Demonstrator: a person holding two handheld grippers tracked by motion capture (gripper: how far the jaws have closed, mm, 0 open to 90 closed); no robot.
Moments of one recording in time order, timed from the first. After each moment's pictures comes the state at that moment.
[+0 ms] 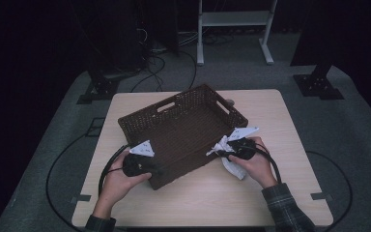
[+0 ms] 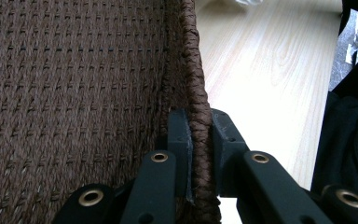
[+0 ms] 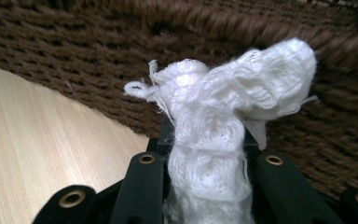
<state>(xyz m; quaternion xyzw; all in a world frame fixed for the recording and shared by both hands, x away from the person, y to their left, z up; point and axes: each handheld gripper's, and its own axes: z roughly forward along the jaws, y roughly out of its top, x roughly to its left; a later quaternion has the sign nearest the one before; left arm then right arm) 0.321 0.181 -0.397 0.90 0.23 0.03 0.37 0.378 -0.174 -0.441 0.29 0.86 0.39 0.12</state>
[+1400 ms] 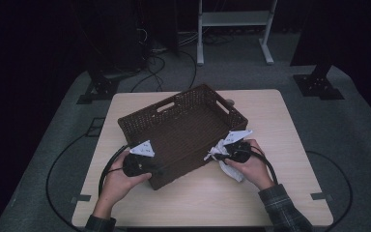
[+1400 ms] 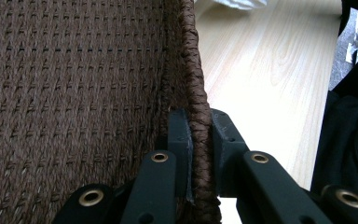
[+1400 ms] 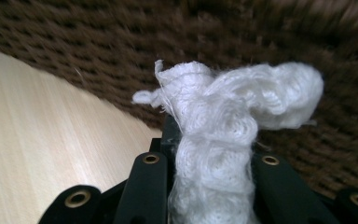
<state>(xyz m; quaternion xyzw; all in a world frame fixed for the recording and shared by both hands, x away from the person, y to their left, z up) 0.321 0.180 -0.397 0.90 0.23 0.03 0.37 0.372 -0.161 -0.442 0.28 0.87 0.38 0.13</state>
